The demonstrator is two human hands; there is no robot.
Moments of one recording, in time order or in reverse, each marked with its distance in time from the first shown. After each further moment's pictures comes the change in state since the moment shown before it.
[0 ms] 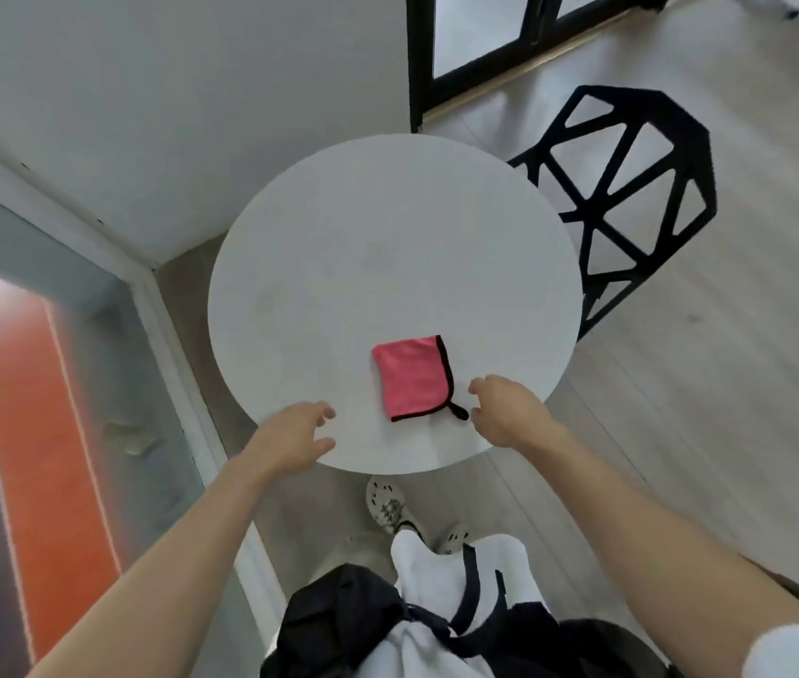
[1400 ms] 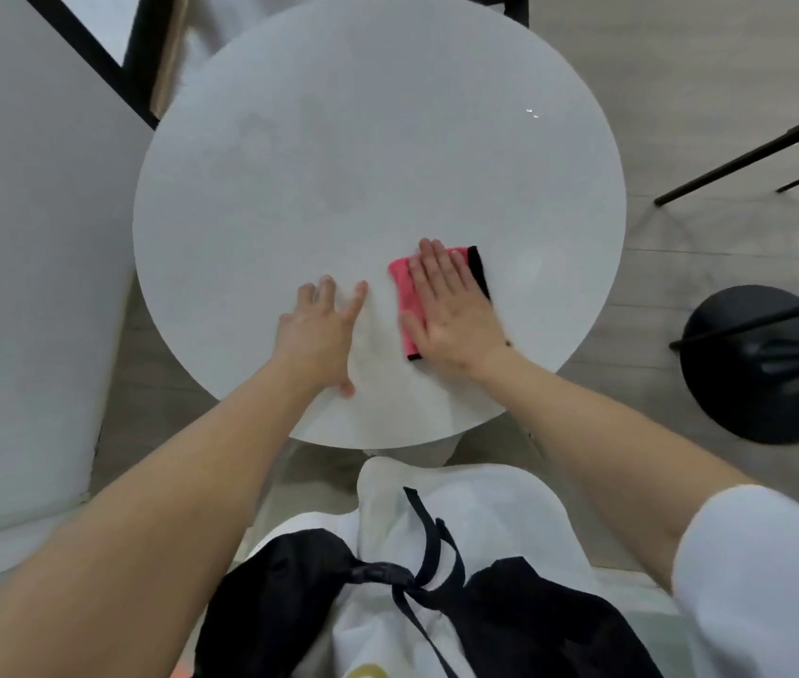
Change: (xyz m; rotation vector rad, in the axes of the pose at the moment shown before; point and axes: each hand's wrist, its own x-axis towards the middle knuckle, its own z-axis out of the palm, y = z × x) left_hand 0.190 -0.091 -0.130 1.002 0.037 0.744; right_hand 0.135 -0.269 0.118 0.111 0.619 0.497
